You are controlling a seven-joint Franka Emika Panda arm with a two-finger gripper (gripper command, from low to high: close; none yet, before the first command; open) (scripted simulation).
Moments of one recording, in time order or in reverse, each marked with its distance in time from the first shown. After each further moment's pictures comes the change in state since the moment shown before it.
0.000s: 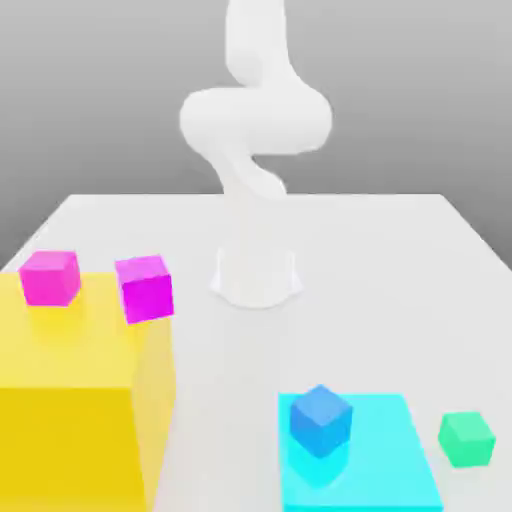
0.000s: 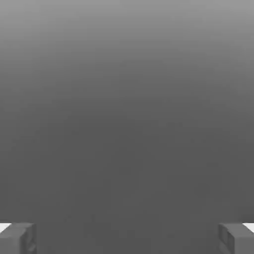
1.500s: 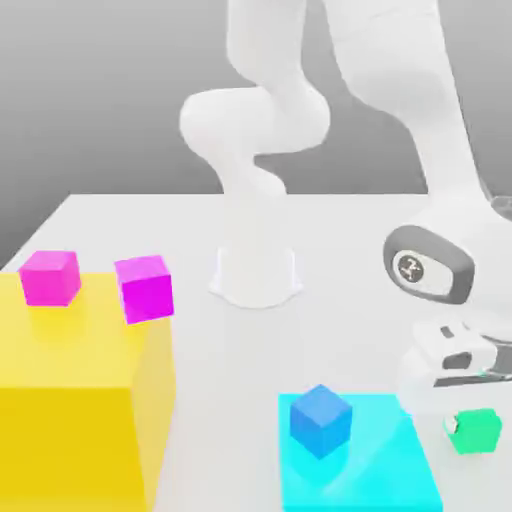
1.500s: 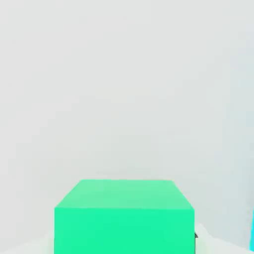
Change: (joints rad) arm 0.163 1.038 0.334 -0.105 -0.278 0.368 0.618
